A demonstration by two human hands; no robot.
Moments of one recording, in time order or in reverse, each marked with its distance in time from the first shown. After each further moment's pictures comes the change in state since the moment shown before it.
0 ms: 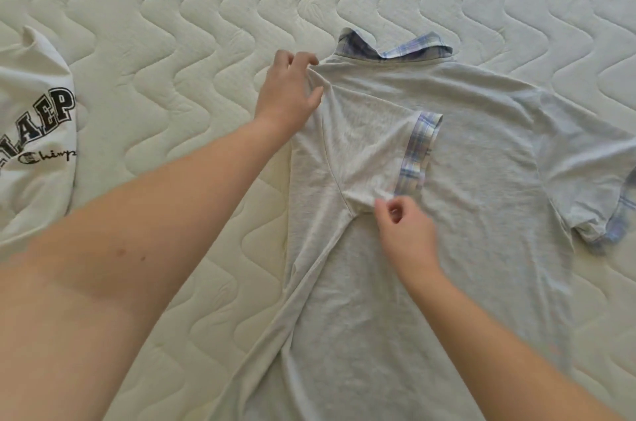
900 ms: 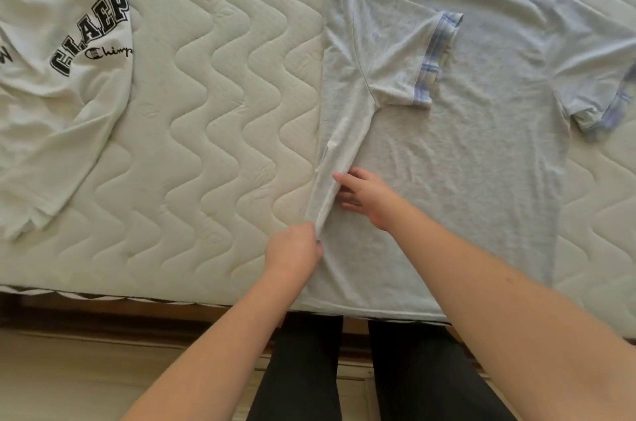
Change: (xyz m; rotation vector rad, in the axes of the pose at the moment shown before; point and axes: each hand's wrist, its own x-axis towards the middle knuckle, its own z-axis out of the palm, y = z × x) left_hand -0.399 -0.012 0.034 0.397 -0.610 -0.377; right_hand -0.122 0.041 0.054 0.417 -0.674 0.385
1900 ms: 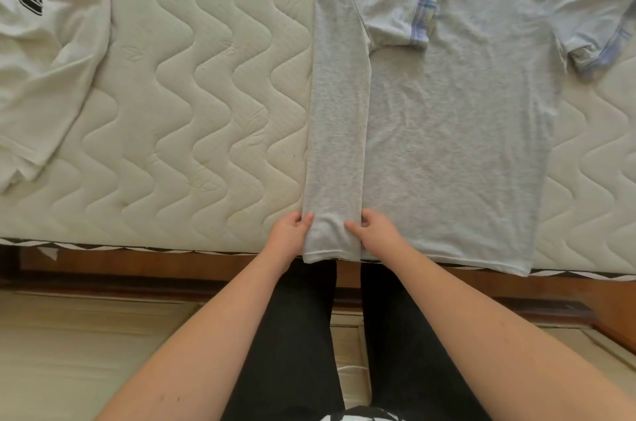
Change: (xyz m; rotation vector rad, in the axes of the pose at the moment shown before) left_hand -0.028 -0.028 0.099 -1.129 -0.219 -0.215; right_hand -0.059 0.159 -0.019 -0.410 0.107 0.045
